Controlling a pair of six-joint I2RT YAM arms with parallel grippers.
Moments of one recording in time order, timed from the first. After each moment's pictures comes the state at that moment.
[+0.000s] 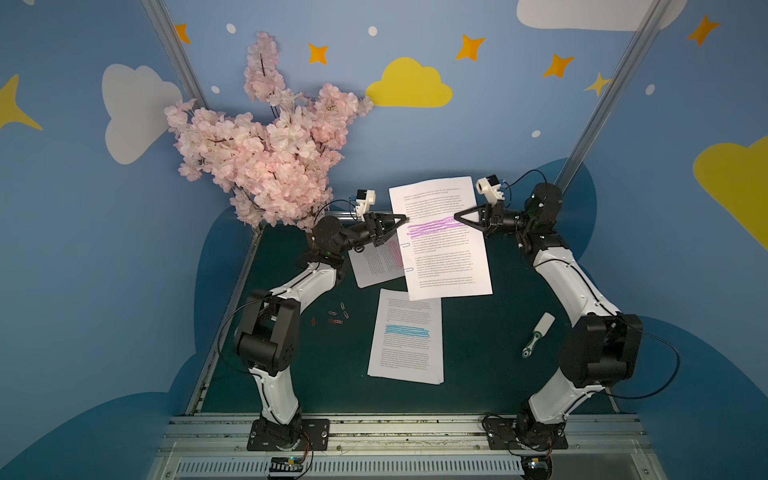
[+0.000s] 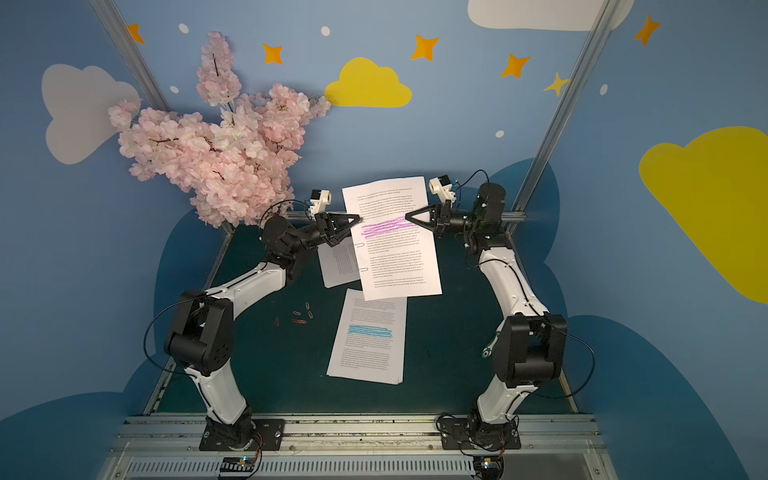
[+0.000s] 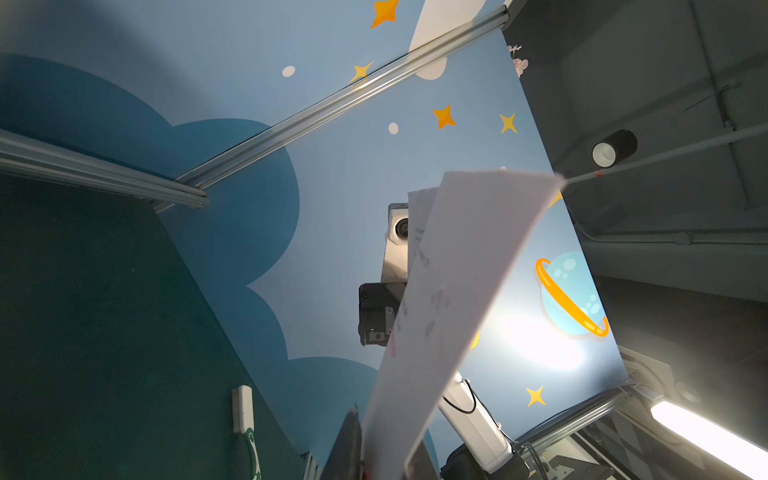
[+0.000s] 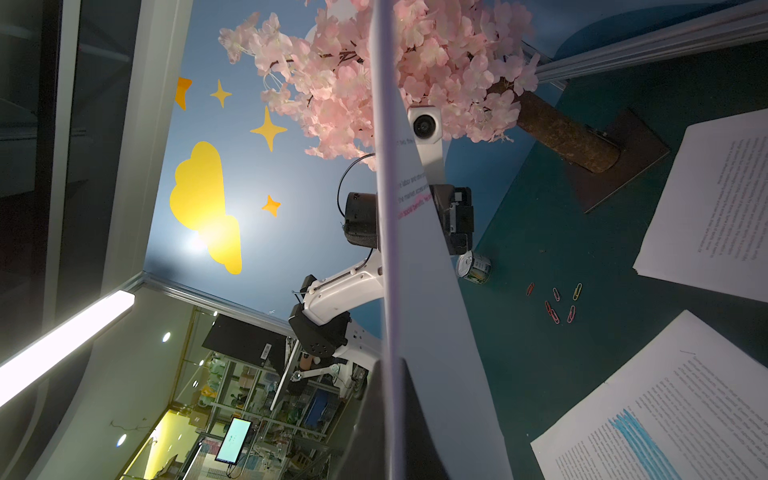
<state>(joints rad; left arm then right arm) -0.31 1.84 1.32 0.93 0.93 -1.46 0.11 1.69 1.53 0.20 -1.41 1.14</state>
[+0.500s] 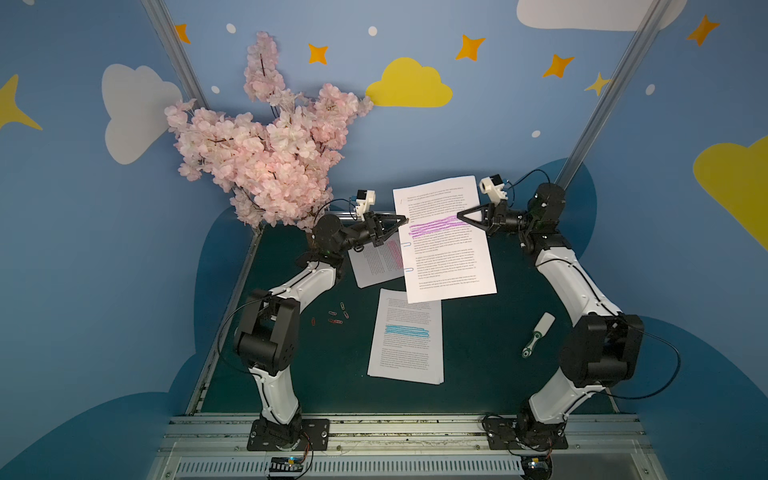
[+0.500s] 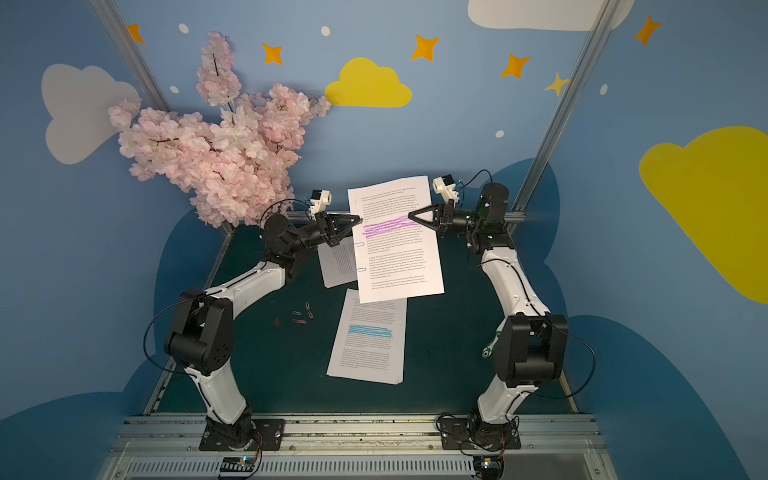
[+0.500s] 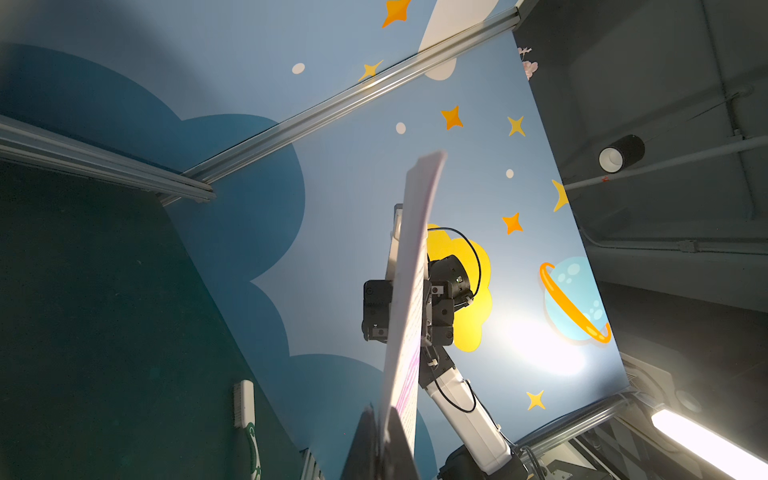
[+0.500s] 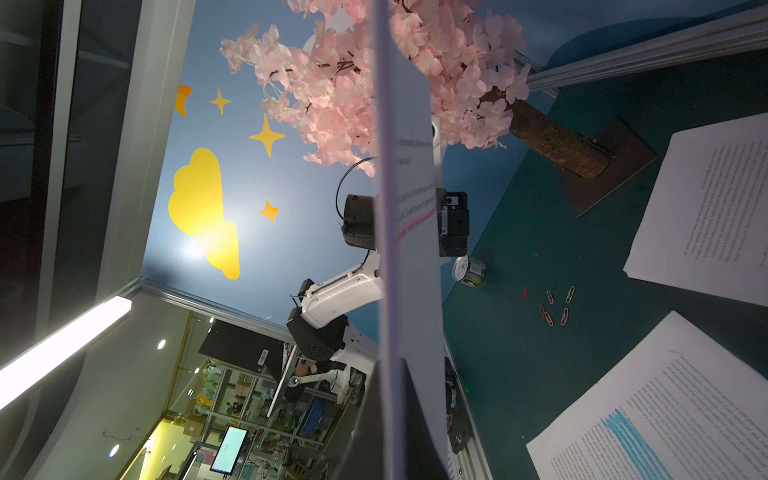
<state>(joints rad) -0.30 1.84 1.33 0.89 0.94 -1.46 0.09 1.69 1.53 0.20 -1.41 1.14</state>
